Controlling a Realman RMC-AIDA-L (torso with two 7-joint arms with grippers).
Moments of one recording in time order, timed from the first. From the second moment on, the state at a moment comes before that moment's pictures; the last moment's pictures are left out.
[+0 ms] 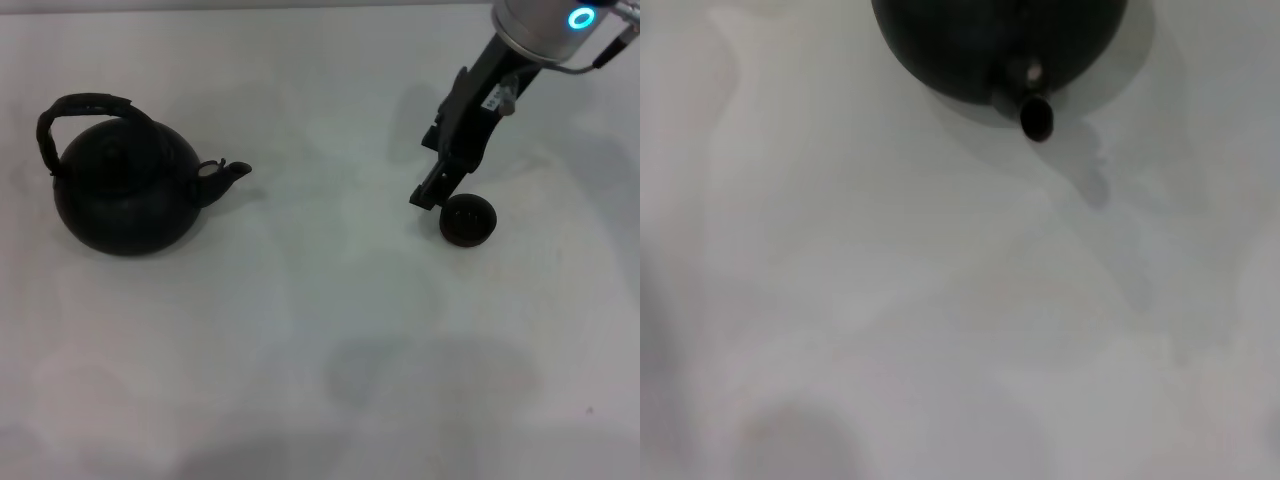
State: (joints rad) left arm -0.39 -2.08 0.80 0.20 -2.93 -0.98 2.74; right arm 1.04 2.01 -1.36 -0.95 -2.50 -1.68 2.29
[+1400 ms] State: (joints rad) left arm -0.39 -2.07 0.79 0.20 -2.93 -0.98 2.74; right arm 0.91 2.02 -1.53 -0.91 -2.55 -1.50 2.30
